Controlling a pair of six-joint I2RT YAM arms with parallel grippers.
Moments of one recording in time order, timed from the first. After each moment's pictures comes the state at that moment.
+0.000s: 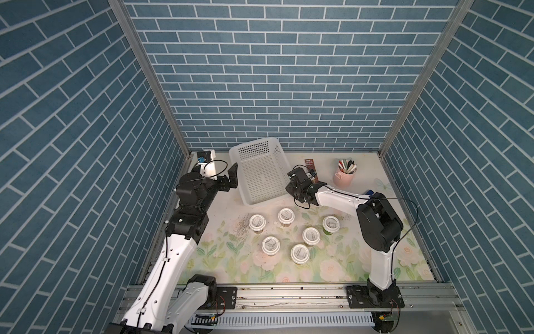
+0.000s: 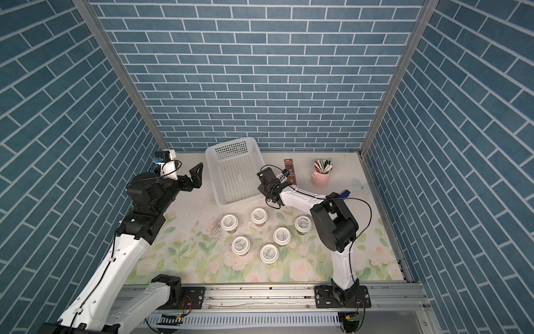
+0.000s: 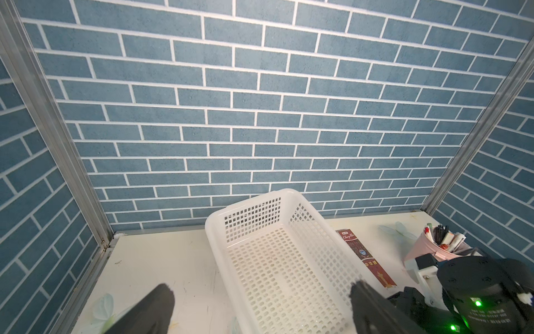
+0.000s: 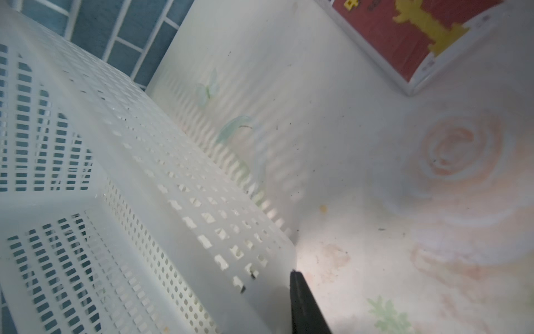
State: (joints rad) left arm -0.17 0.93 0.91 -0.07 0.05 -0.10; right arm 0.75 1.98 1.40 -0.27 0.22 1.24
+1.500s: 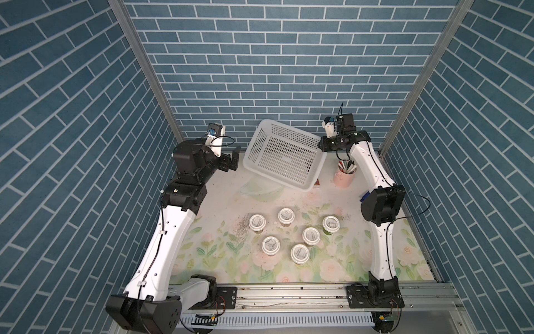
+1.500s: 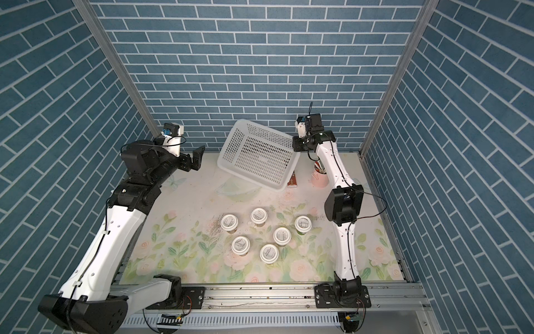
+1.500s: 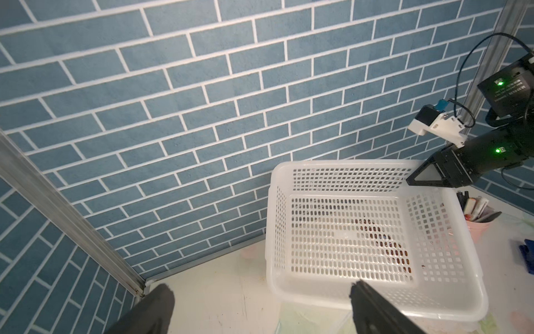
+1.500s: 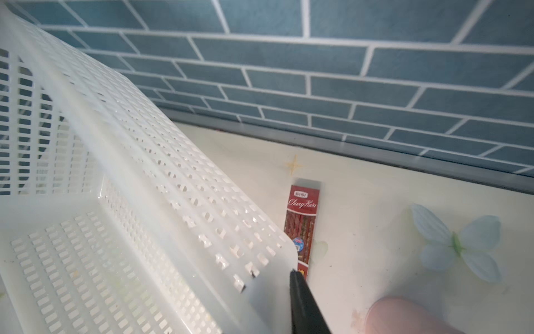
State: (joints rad) left arm -0.17 1.19 1.37 -0.35 0.12 0.18; right arm 0.30 2.30 2.43 -0.94 -0.27 0.00
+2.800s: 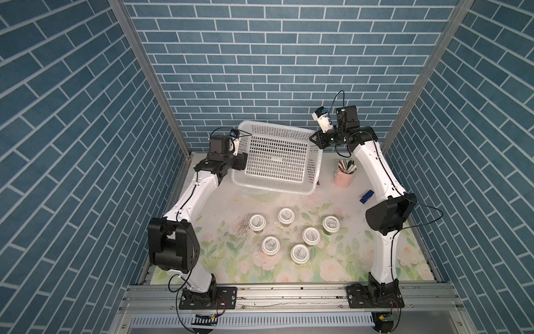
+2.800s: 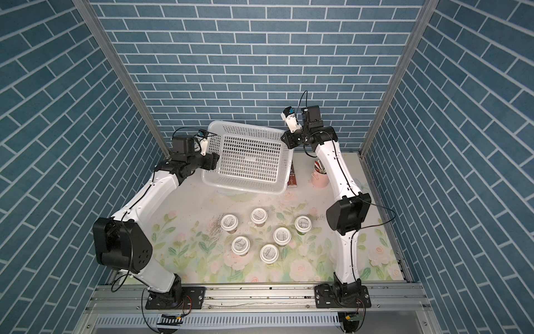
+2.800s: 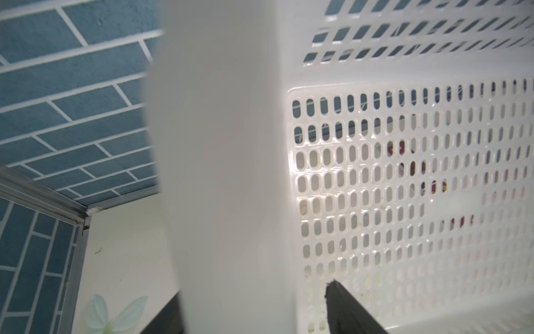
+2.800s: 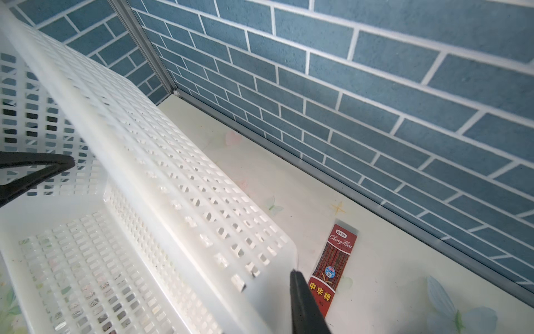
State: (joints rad) left arm -0.17 1.63 1.47 -0.39 0.07 0.10; right arm 0.36 2.11 2.40 -0.92 -0.37 -0.16
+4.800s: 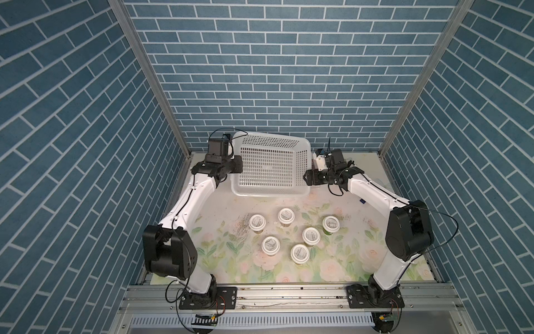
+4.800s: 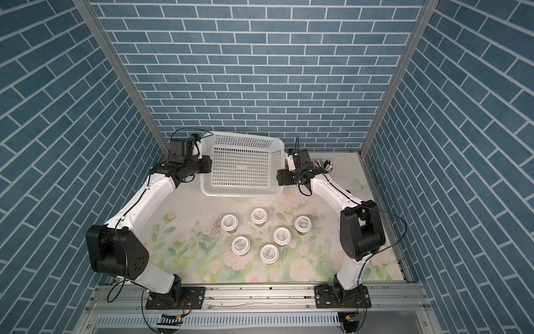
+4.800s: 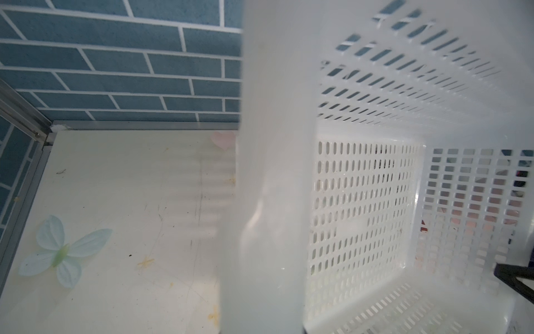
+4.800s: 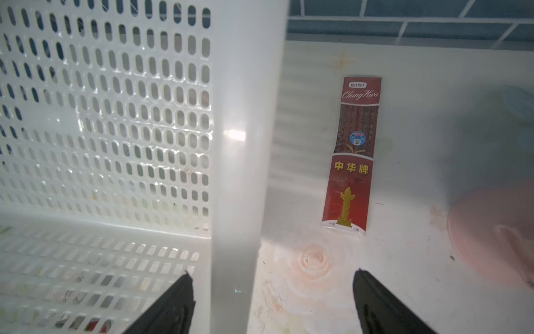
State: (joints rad) left arm -0.17 1.56 1.44 -0.52 0.09 -0.16; right arm 0.44 1.76 1.41 -0.41 -0.16 0.18
